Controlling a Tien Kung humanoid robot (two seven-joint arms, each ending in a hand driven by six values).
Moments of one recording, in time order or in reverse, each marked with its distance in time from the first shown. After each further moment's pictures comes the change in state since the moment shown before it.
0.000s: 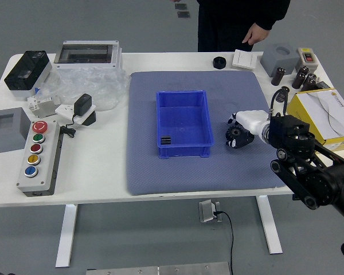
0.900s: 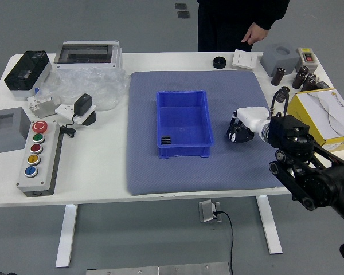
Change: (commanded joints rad) left arm -0.002 -0.002 -0.003 0.000 0.000 0.001 -0.001; right arm -0.004 0.005 0.009 -0.002 -0.028 -0.061 -0.009
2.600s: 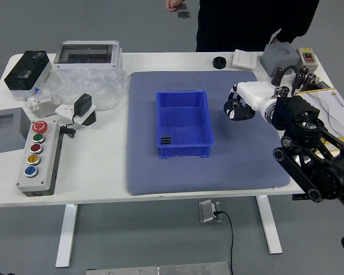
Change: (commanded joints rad) left arm 0.002 0.003 -0.005 0.000 0.007 -0.001 0.002; right arm 0.019 -0.019 0.072 0.169 -0.028 0.013 -0.015
